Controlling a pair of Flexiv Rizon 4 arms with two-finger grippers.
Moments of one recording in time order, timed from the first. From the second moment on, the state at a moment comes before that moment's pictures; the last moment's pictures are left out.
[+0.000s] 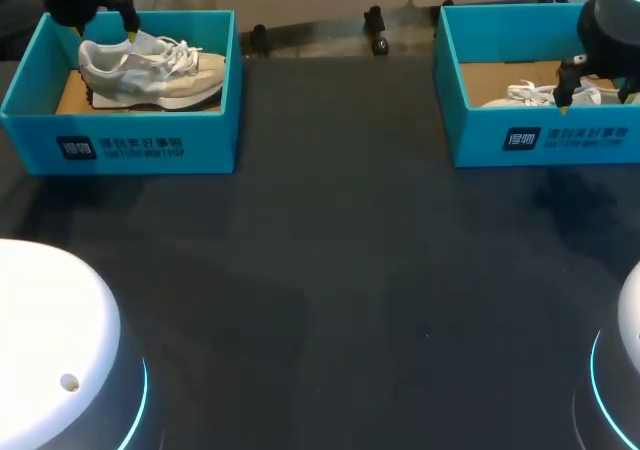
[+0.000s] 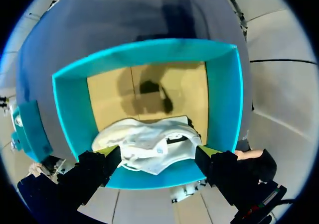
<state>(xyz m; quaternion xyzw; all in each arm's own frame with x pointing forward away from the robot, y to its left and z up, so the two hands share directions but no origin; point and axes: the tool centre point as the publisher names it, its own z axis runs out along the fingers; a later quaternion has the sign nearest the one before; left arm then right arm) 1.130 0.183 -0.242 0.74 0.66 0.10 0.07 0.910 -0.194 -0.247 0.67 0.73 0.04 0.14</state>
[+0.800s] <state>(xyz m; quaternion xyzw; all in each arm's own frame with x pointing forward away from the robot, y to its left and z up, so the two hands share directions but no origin) 1.187 0.245 -0.280 0.69 0.71 0.09 0.06 0.910 -0.194 -0.247 0.67 0.73 0.04 0.14</state>
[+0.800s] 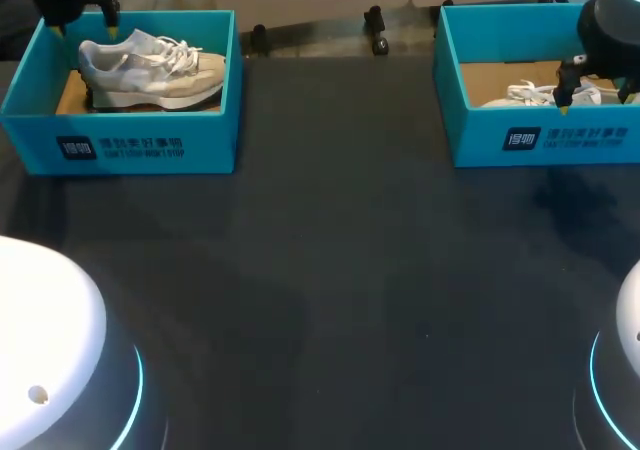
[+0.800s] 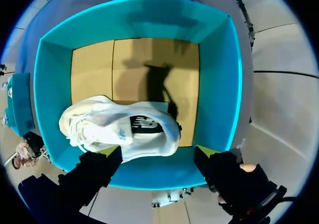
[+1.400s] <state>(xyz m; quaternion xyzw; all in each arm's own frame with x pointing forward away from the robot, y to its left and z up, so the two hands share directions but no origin) 1.193 0.261 -0.328 0.68 0.73 0.07 0.05 0.910 -0.194 -0.247 0.67 0.73 0.04 0.14</state>
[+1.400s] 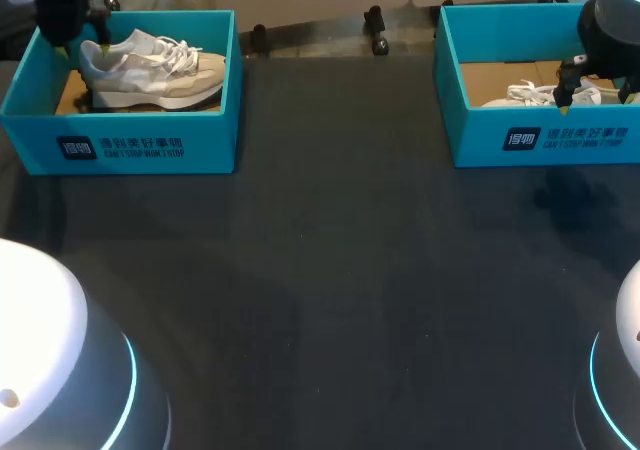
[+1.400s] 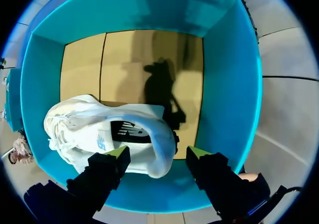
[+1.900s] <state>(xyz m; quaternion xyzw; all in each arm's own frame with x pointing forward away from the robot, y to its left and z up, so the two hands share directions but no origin) 1.199 0.273 -0.358 0.70 0.71 0.05 0.03 0.910 -0.194 -0.247 0.67 0.73 0.04 0.14</state>
